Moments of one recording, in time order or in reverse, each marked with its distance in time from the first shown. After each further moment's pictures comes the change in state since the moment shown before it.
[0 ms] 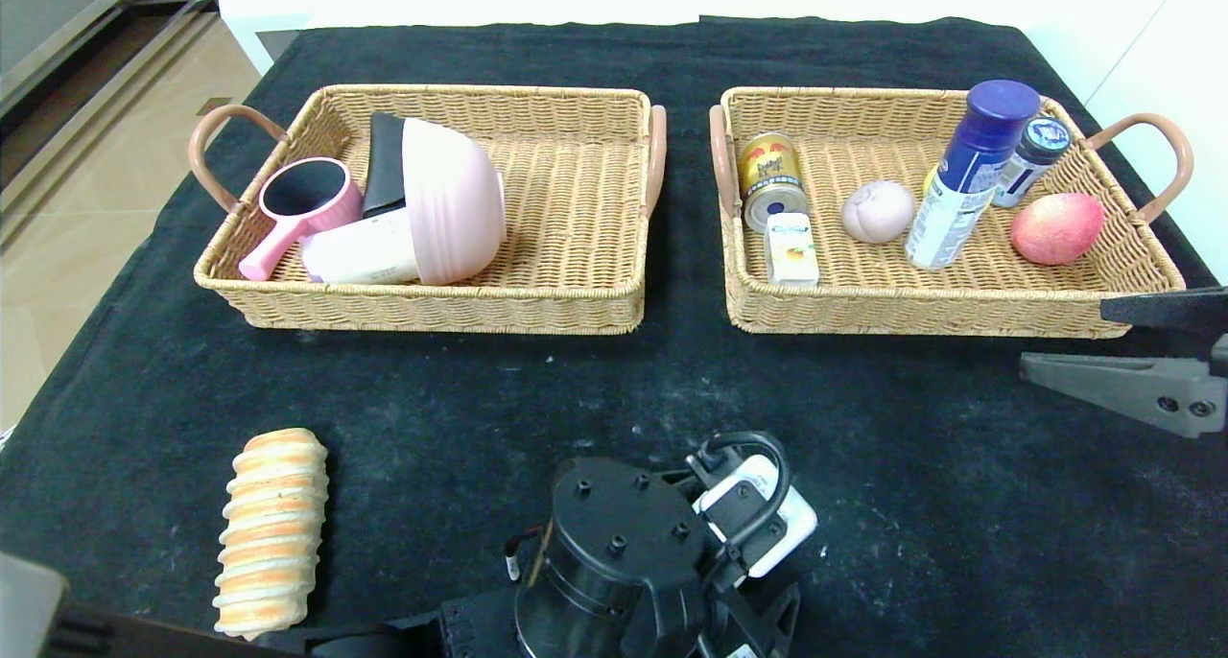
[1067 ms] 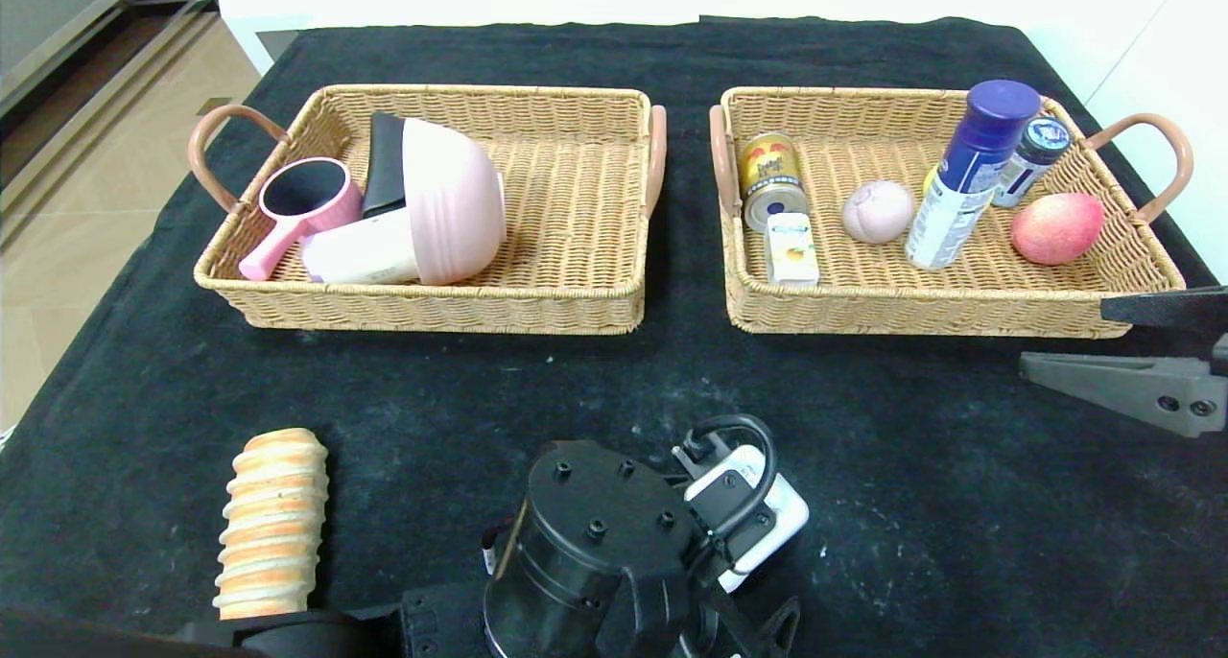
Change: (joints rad) left arm -0.004 -0.066 -0.023 0.126 -0.039 -0.048; right arm 0.000 0.000 -0.001 0.000 0.000 0.001
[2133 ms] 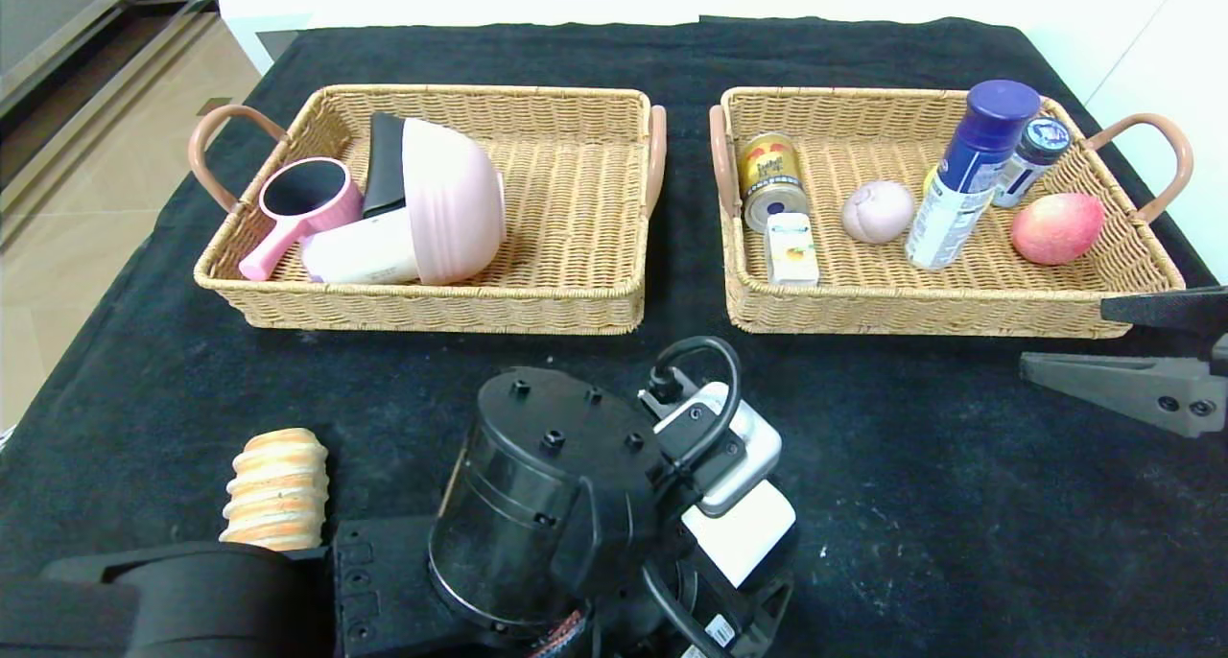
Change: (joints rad) left arm 0.024 -0.082 -0.105 0.225 -0.034 -0.085; right arm 0.000 0.000 0.000 0.000 0.000 0.000
